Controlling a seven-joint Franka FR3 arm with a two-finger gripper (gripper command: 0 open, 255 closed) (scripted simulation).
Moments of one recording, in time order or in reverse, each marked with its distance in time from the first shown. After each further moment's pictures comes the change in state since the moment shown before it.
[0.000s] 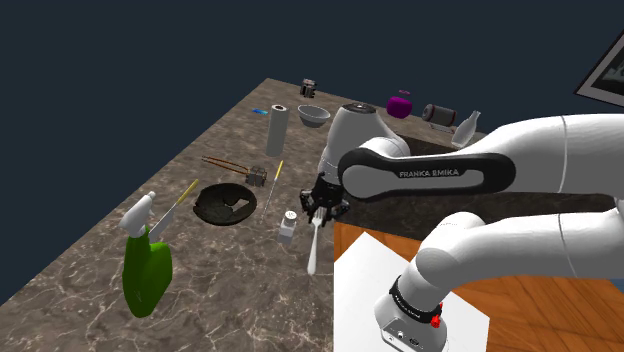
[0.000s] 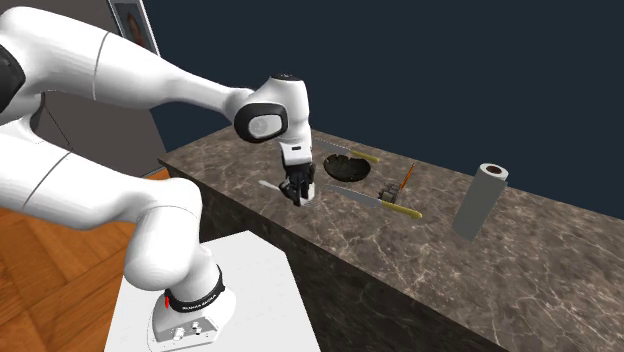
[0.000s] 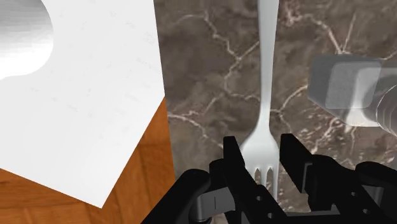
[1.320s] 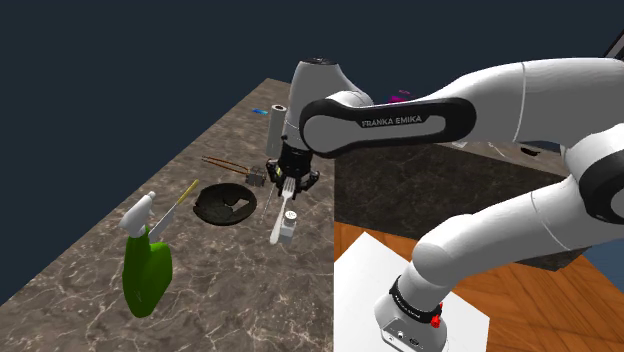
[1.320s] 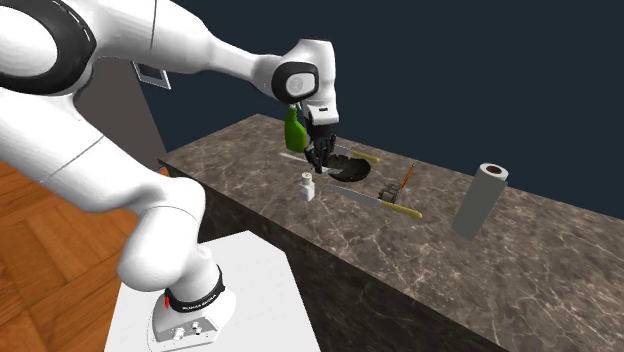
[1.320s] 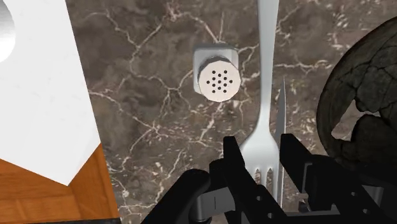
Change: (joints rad) arm -0.110 0.280 0.088 0.377 -0.099 -0.081 0.110
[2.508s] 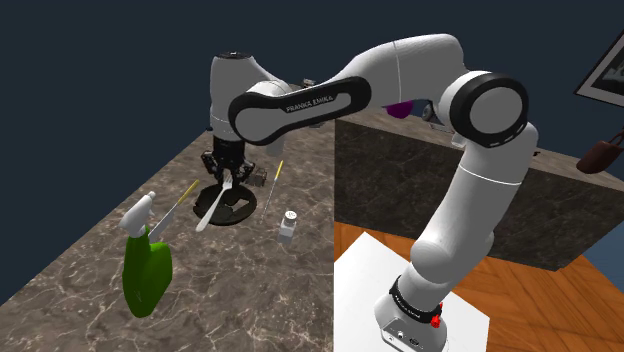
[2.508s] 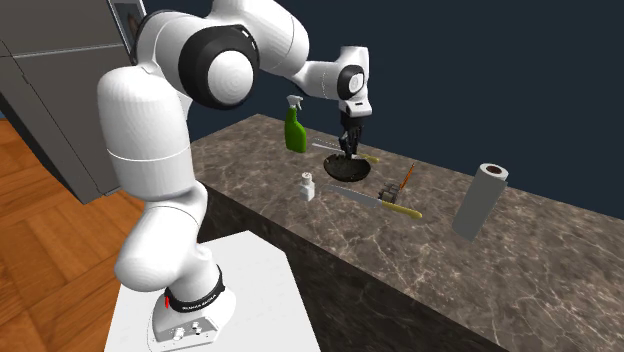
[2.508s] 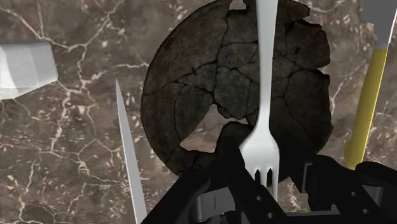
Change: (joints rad) arm -0.051 0.661 0.178 0.507 -0.421 0.035 0.362
